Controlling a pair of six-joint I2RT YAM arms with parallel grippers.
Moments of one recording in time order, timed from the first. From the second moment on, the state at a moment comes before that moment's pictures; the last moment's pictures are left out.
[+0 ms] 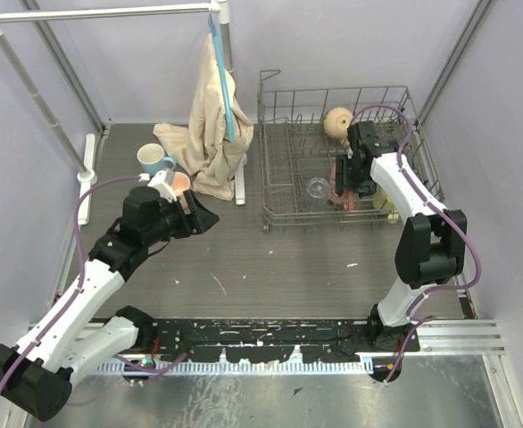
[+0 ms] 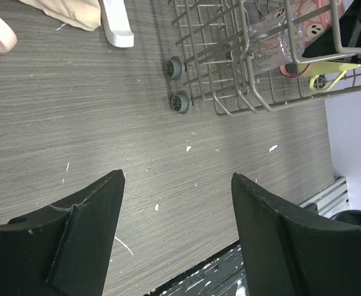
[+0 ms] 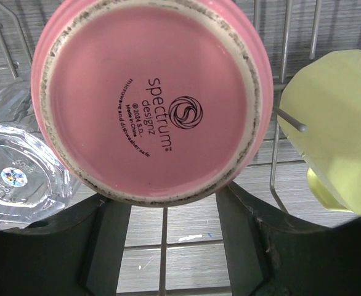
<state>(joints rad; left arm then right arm) -0.46 0.88 0.78 -0.39 0.16 -0.64 0.16 1.70 1.45 -0.88 0.11 0.19</state>
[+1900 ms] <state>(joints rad) -0.46 0.87 0.74 -0.39 0.14 -0.64 0.16 1.54 1.08 -0.44 0.14 0.22</state>
